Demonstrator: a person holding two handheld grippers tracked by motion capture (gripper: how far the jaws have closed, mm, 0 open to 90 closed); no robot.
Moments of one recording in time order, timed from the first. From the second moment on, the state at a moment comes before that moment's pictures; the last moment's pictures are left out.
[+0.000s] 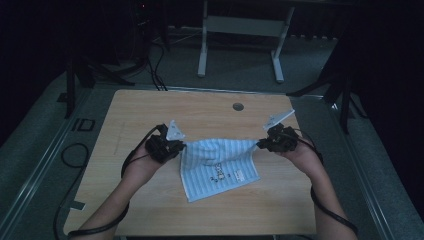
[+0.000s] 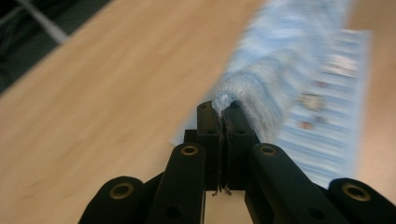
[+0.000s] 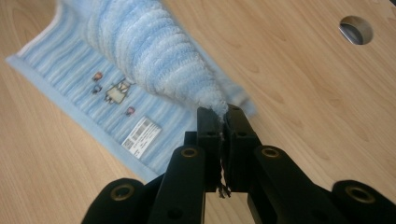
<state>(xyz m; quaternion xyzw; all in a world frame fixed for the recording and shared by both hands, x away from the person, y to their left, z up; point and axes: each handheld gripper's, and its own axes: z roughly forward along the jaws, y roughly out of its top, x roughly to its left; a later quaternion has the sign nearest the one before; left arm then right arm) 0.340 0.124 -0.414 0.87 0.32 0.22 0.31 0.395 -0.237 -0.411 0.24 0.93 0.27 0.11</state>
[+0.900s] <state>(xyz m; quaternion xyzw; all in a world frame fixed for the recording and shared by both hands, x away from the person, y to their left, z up) 0.322 0.080 -0.501 0.94 0.25 0.06 0.23 0.366 -0.198 -0.498 0.16 0.98 0.15 0.05</state>
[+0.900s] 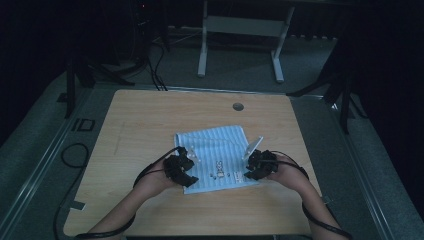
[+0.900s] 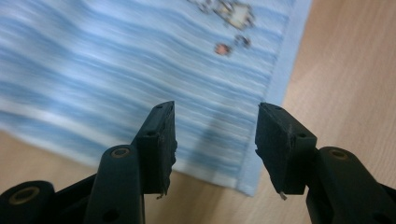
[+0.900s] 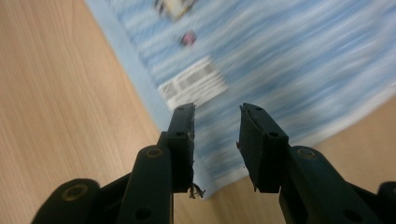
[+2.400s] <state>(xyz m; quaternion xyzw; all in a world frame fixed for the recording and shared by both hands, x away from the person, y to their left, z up) 0.296 0.118 -0.379 0.91 0.21 0.07 0.35 0.291 -0.225 -0.363 0.12 0.94 0.26 0.16</state>
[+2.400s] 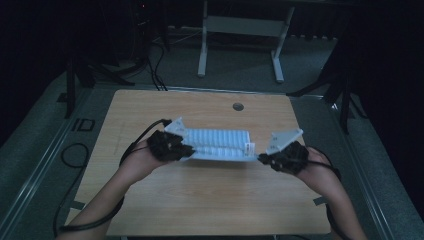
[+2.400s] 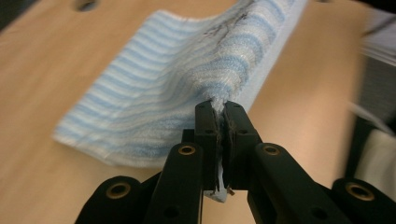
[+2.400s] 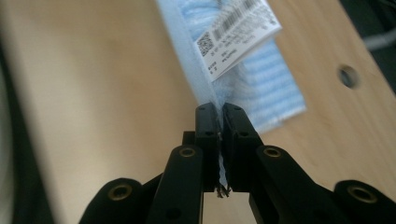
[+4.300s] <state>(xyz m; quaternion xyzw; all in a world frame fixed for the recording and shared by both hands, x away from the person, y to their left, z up) 0.373 0.135 -0.525 0.90 0.36 0.03 0.25 0.391 -0.211 -0.515 0.28 0.95 0.11 0.03</state>
